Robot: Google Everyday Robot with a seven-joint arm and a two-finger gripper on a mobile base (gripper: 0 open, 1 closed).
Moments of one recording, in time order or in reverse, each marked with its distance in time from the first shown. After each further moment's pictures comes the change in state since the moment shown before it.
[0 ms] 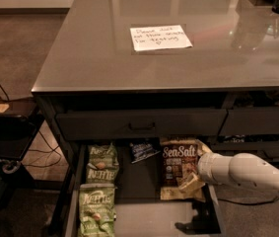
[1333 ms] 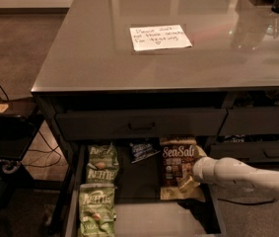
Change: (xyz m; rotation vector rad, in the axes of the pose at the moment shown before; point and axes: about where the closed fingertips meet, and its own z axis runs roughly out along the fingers) arm 0.066 -0.010 0.084 0.035 0.090 -0.051
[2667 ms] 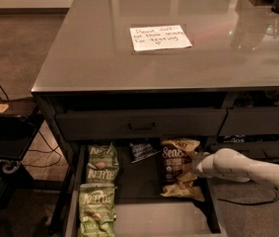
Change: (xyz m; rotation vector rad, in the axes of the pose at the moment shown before) arm 0.013 -0.011 0.036 -0.093 -0.008 0.106
